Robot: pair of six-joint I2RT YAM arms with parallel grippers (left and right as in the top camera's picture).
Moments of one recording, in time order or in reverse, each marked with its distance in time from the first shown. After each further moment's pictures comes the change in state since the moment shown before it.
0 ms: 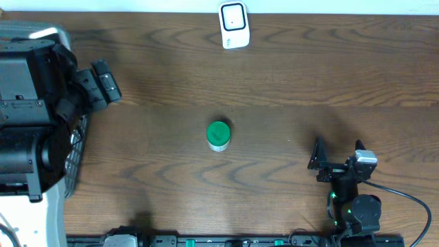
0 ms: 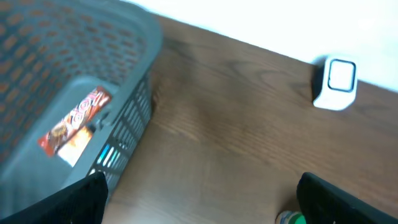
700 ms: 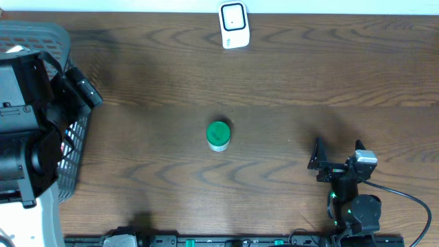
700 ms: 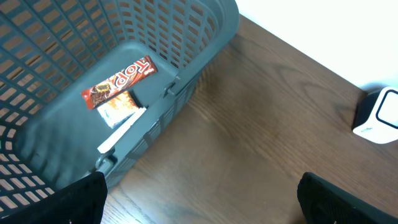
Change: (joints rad) left arm 0.085 -0.017 0.000 -0.095 -0.097 -0.156; right arm 0.000 0.000 0.000 0.000 0.000 0.000
